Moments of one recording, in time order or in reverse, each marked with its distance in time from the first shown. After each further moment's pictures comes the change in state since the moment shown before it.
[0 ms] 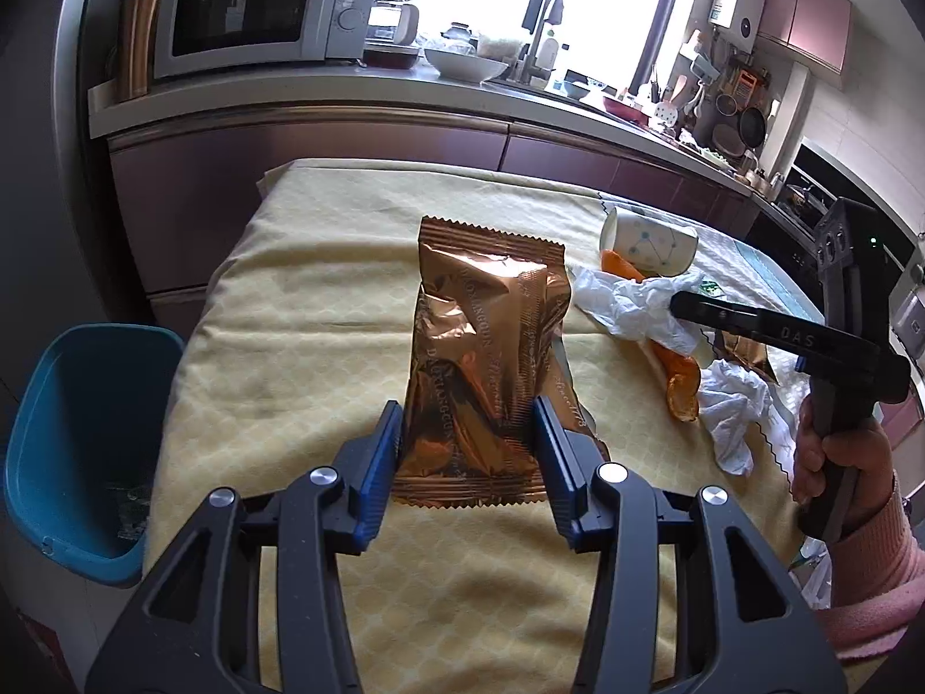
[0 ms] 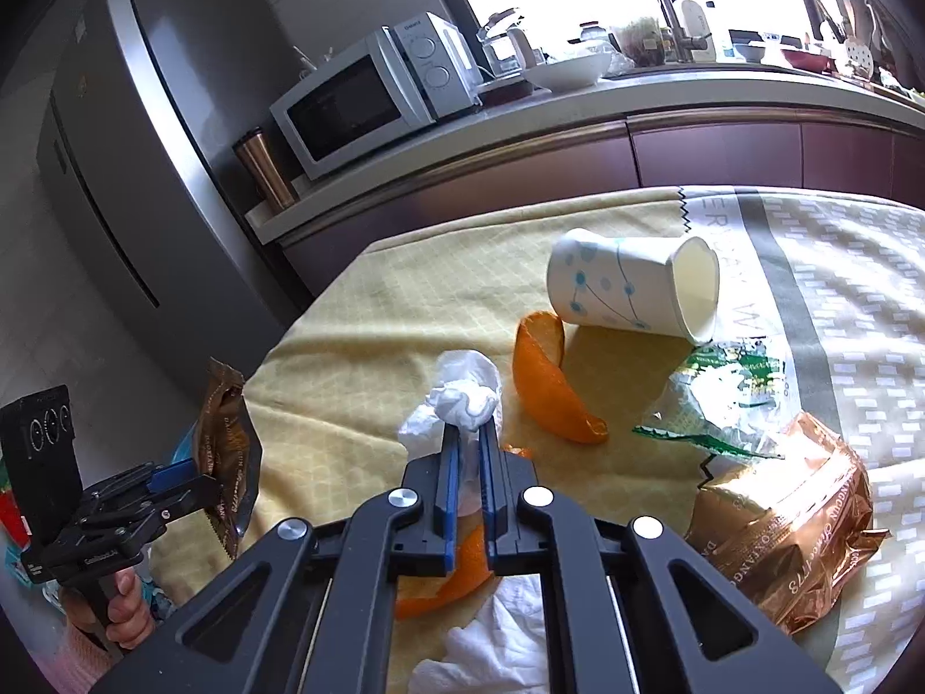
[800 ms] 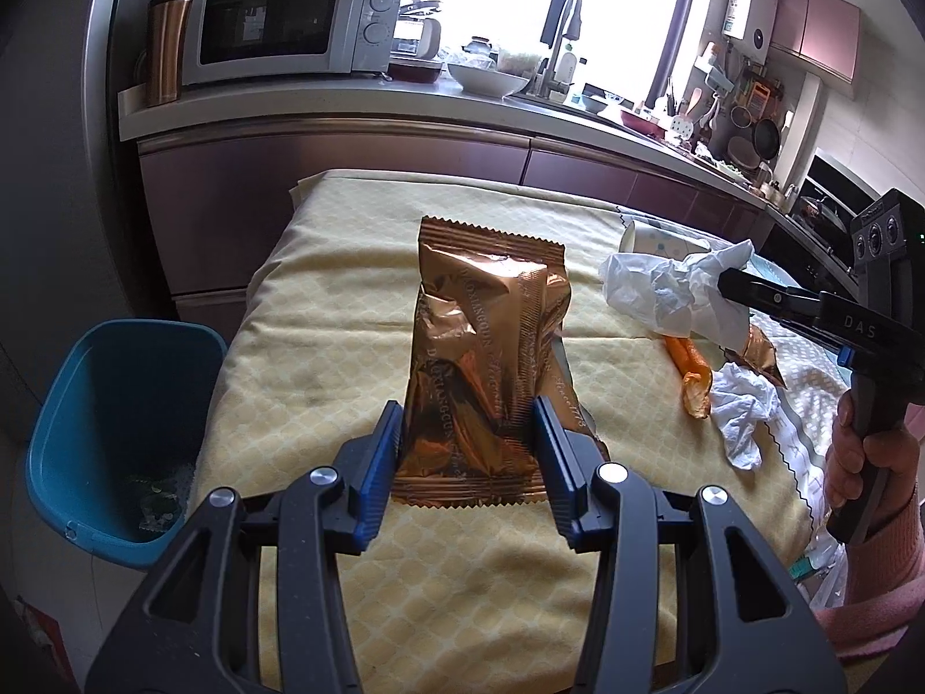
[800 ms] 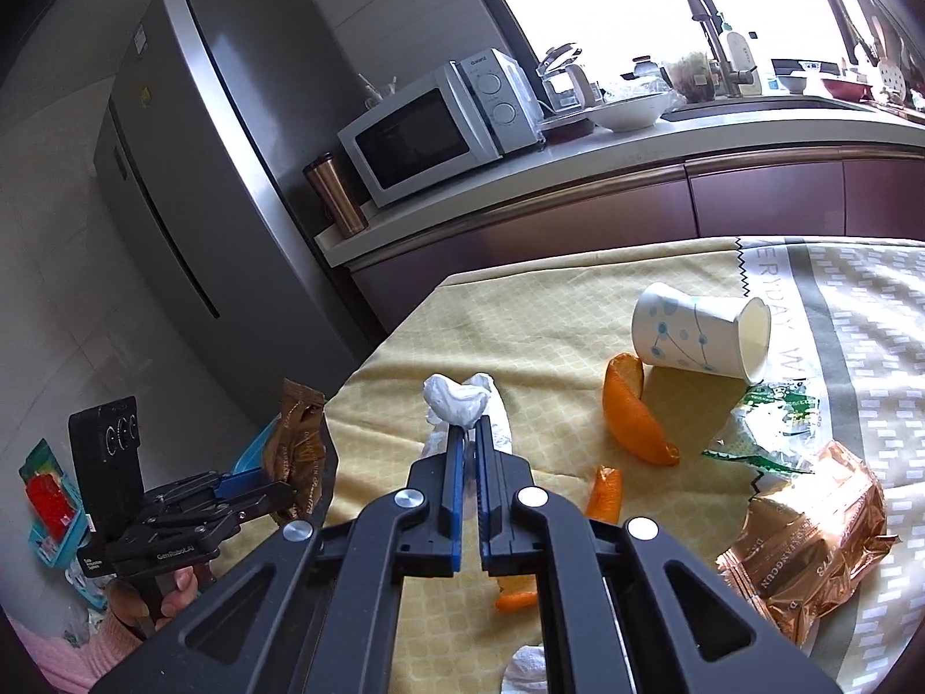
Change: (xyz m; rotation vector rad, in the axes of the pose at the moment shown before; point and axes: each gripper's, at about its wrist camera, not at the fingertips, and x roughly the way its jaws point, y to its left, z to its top) left arm -0.020 0.013 -0.005 -0.014 -0.030 0.044; right arm -0.029 0.030 0.005 -0.042 -0.071 0.129
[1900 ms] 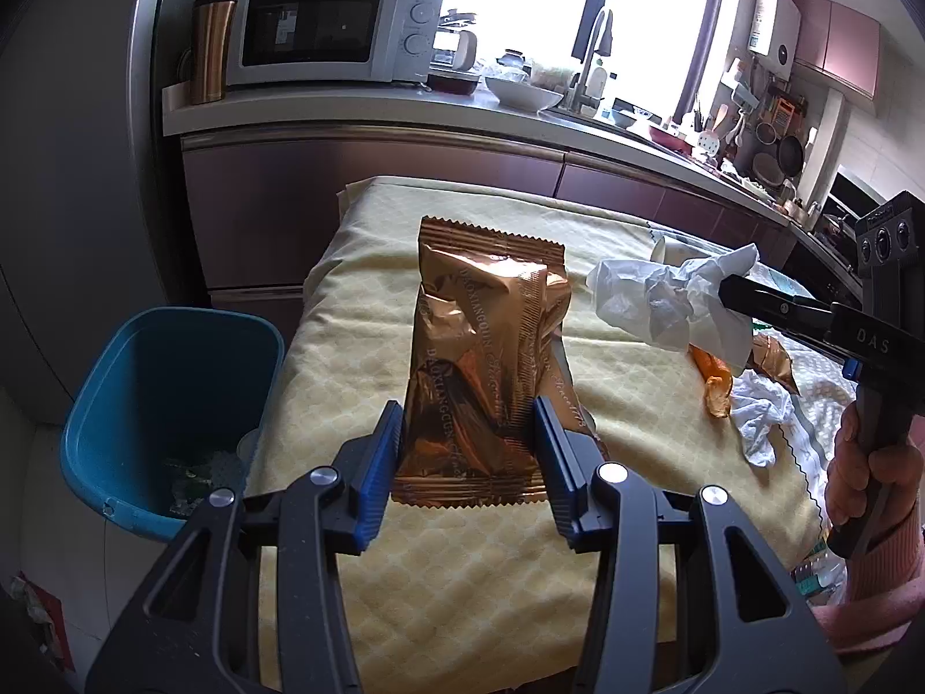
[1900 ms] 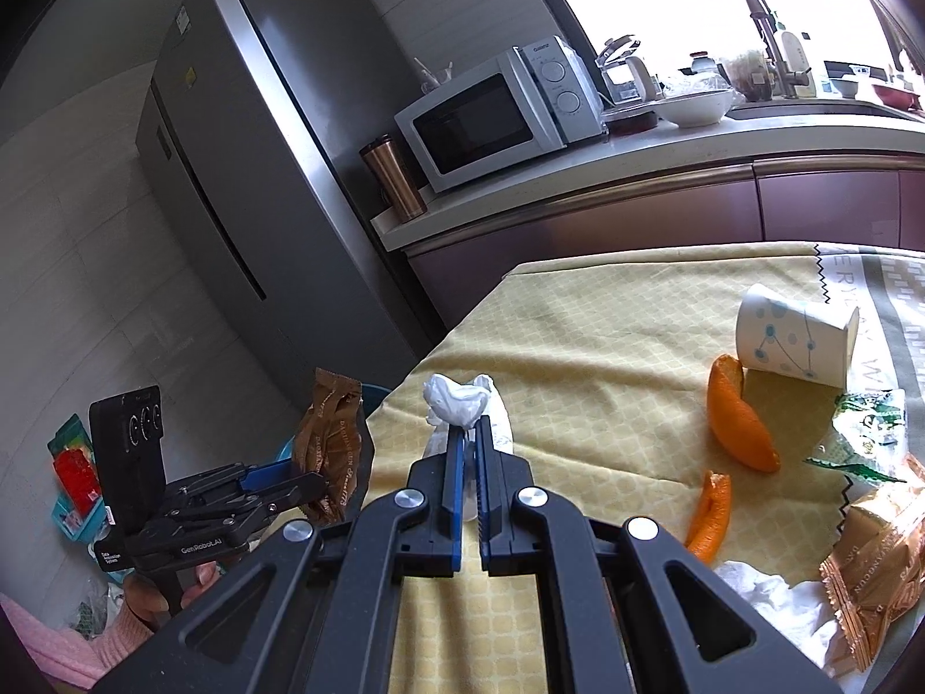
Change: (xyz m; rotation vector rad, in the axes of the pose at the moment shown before) left arm -0.026 0.020 -0.007 -0.040 -0.026 0.060; right arm 0.024 0.035 -0.002 -0.045 0.027 0.115
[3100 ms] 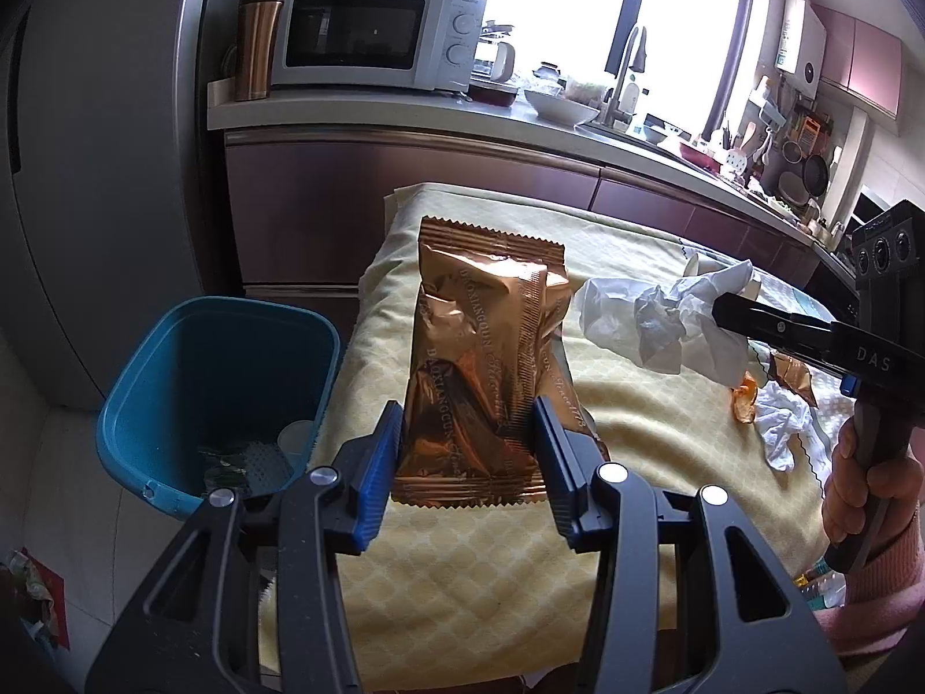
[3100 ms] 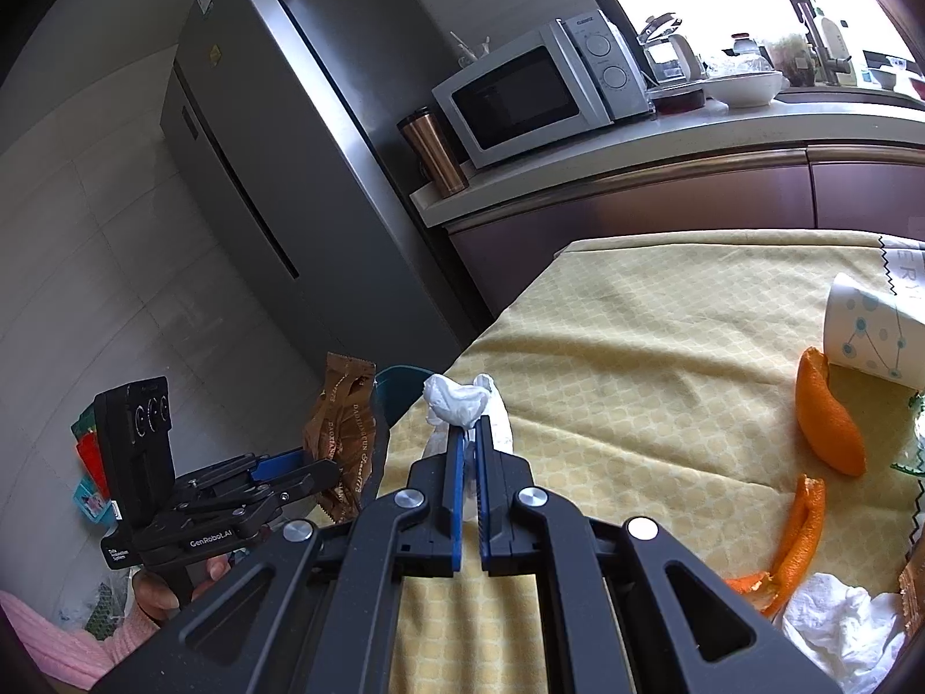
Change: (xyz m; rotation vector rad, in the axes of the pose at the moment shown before) left arm -0.019 0.026 -0.005 -0.044 -0.024 0.061; right arm 0.032 0.023 0.000 -0.019 0.054 0.089
